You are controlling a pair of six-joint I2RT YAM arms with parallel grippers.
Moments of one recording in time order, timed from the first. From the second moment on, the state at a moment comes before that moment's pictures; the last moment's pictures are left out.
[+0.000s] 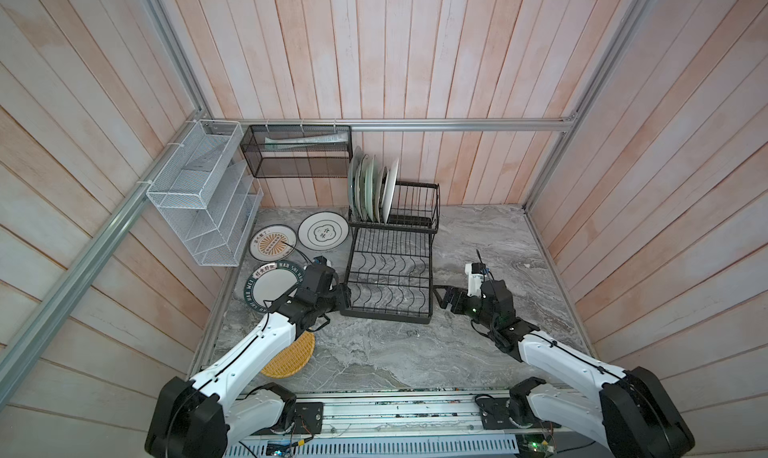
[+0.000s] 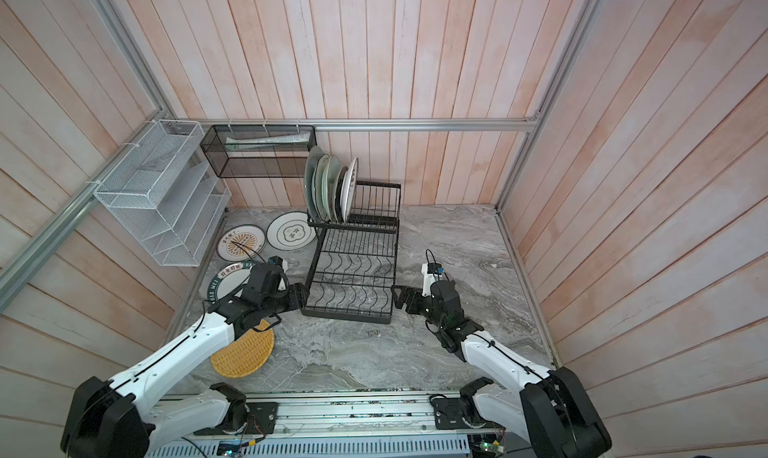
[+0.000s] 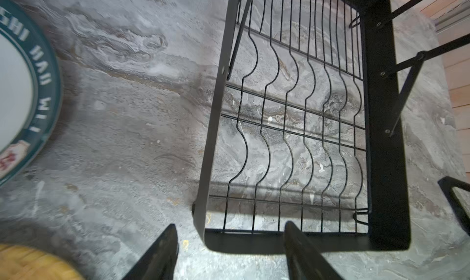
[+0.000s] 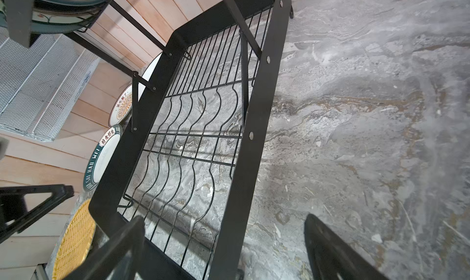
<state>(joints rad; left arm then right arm) -0.45 1.19 0.75 -0.42 0.00 -0.56 0.46 1.09 0.38 0.25 -0.17 0.62</state>
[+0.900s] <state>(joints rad) -0.44 1.57 0.94 -0.36 -0.12 -0.42 0.46 0.93 0.38 0.08 -0.24 0.62</state>
